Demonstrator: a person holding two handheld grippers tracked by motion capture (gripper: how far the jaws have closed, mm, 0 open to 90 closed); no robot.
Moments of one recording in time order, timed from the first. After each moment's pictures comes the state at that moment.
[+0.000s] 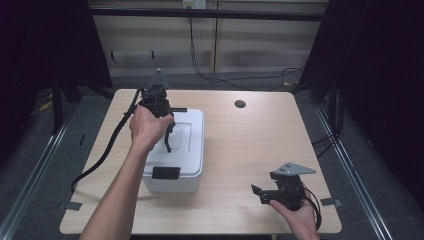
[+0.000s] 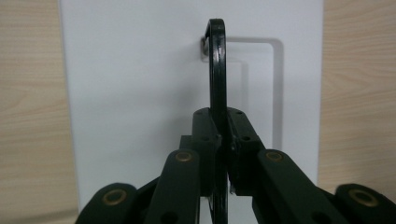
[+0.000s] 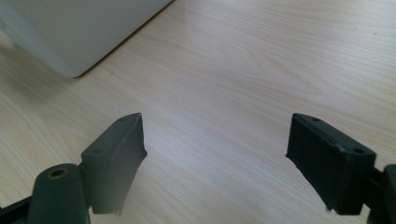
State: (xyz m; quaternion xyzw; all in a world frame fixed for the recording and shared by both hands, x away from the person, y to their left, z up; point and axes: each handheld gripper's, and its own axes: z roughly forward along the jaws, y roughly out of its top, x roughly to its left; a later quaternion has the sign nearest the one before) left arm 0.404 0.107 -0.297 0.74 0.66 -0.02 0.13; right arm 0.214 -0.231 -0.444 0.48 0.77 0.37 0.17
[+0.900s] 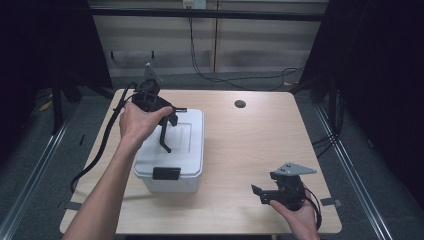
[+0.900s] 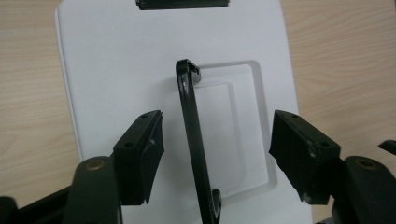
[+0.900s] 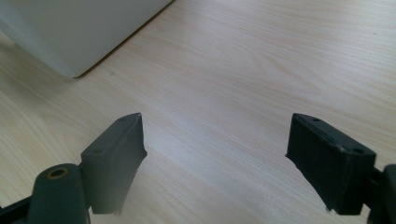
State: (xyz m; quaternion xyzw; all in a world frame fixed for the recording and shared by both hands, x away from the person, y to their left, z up) left arm 0.409 0.135 -0.289 0.77 0.61 -0.03 0.21; right arm 0.214 -0.231 -0.444 0.48 0.77 0.38 0.17
